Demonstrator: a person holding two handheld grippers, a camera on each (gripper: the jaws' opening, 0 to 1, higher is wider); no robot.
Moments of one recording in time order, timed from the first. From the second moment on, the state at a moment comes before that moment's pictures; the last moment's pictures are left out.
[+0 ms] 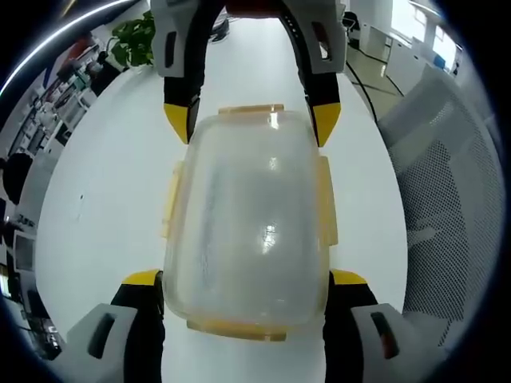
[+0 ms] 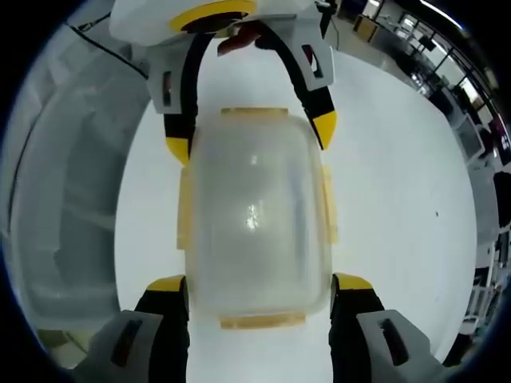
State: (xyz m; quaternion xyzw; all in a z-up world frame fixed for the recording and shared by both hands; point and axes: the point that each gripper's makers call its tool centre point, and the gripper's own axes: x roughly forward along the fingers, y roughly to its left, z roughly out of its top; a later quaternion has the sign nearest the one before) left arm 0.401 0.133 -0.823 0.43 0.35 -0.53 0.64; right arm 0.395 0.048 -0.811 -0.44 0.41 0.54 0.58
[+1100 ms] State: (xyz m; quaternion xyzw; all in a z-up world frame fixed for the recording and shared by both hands) left arm 0.442 0.140 -0.822 0.43 0.35 -0.54 0.64; right arm 0.436 0.055 -0.810 -0.44 0.42 0.54 0.59
